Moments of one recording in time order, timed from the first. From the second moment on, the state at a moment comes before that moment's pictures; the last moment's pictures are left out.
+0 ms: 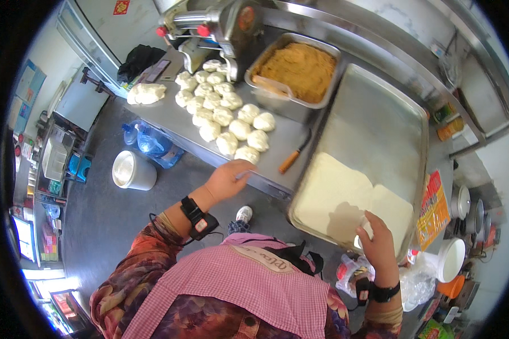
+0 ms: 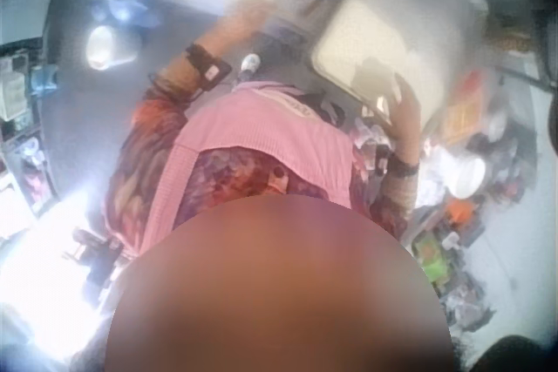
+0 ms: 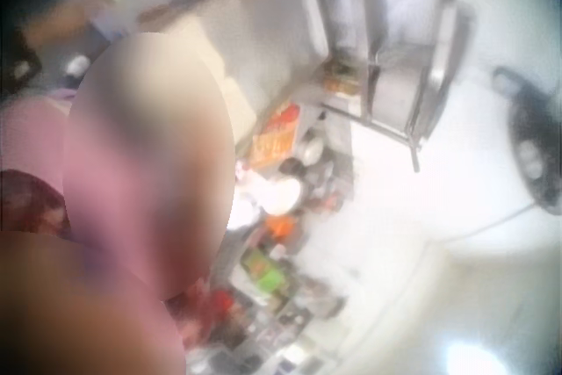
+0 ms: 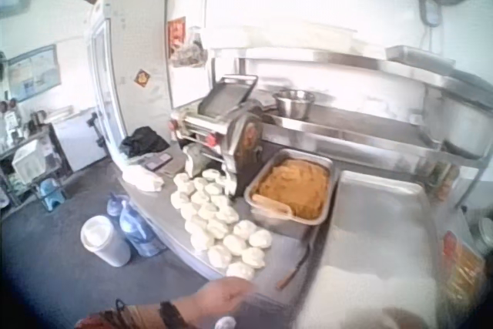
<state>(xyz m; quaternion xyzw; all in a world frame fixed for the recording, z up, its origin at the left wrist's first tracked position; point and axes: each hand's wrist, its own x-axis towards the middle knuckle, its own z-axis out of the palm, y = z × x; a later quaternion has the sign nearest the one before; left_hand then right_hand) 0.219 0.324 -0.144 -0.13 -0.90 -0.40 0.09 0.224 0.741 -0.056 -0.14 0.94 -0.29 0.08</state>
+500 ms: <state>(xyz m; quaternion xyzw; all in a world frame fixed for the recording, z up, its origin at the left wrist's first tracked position) 0.092 0.076 -0.223 -0.09 -0.98 -0.17 0.03 0.200 0.559 -0.033 -0.16 0.94 -0.29 -0.02</state>
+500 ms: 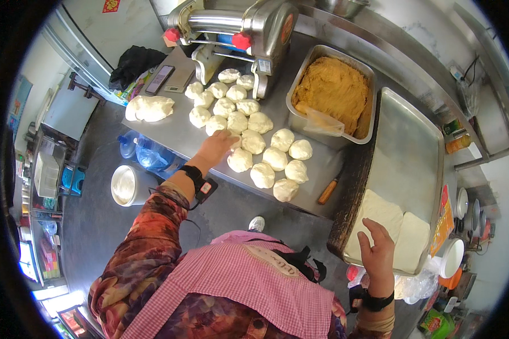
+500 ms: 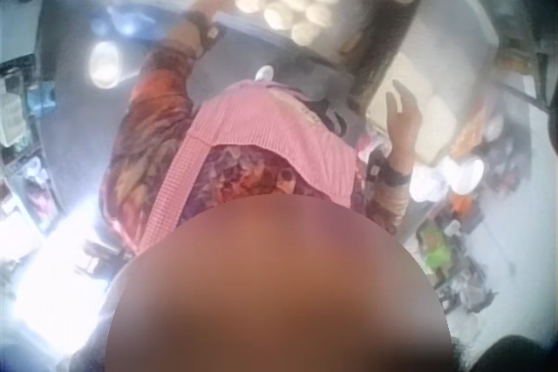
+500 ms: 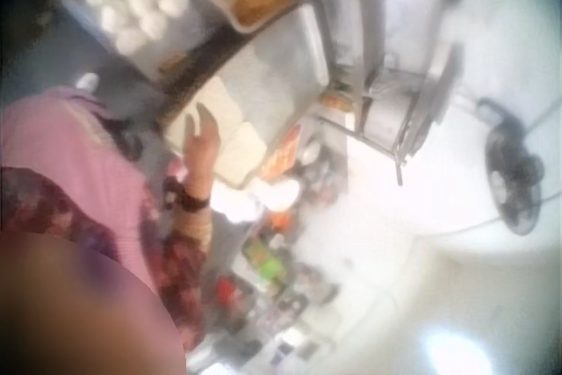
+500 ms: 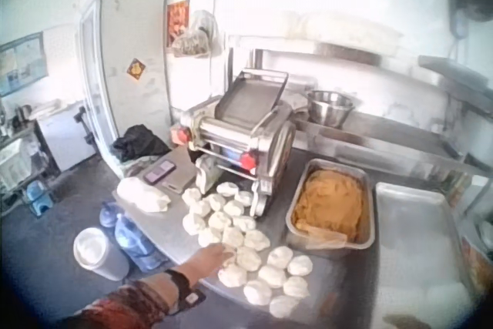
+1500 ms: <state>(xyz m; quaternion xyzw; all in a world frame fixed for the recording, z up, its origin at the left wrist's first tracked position) 0.230 0.040 -0.101 0.00 -0.35 -0.90 -0.27 0.249 0.265 -0.066 -0.22 0.80 -0.56 0.08</state>
